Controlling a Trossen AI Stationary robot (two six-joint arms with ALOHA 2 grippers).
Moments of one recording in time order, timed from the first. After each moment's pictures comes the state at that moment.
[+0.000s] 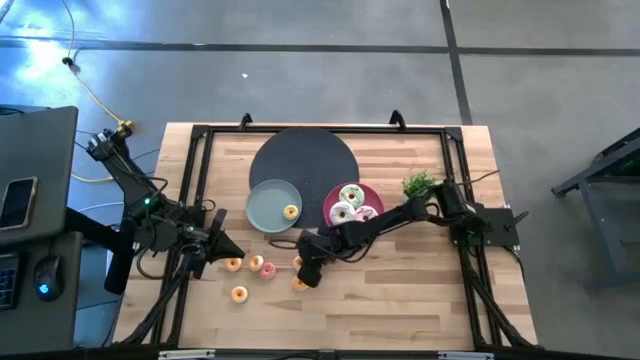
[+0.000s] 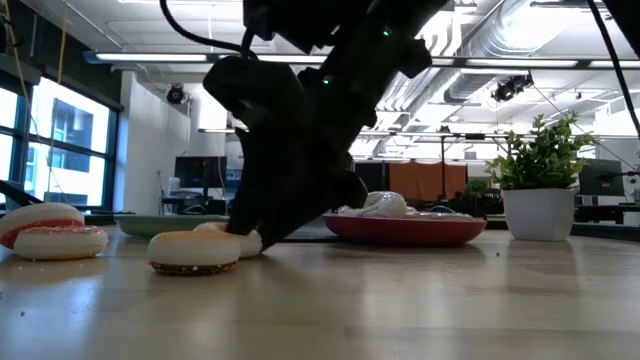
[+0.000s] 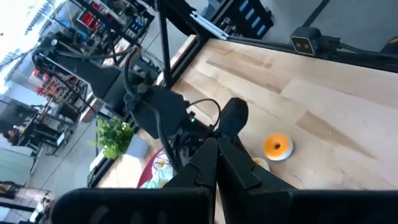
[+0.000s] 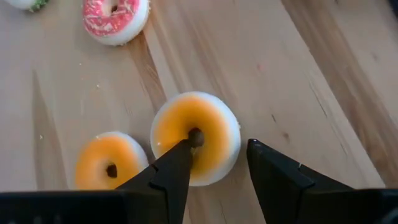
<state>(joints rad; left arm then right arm) -0.84 0.69 0.65 -0.32 -0.56 0.57 0.22 2.19 1.51 -0.28 0.03 0.68</state>
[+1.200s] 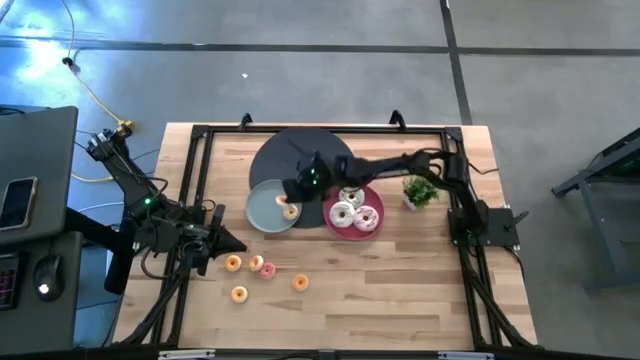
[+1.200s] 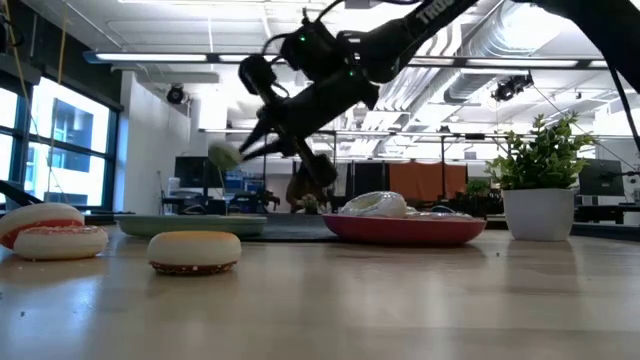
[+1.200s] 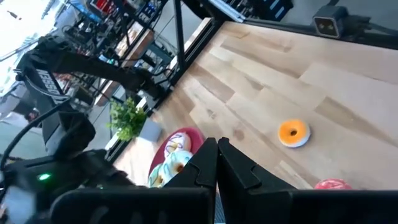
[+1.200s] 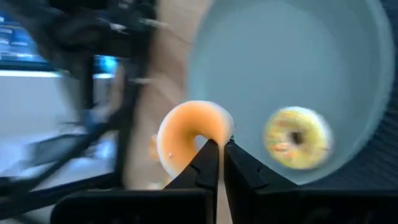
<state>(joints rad) -0.84 0.69 0.65 -0.34 -0.65 0.55 -0.21 2.11 1.51 -0.01 -0.38 1.18</state>
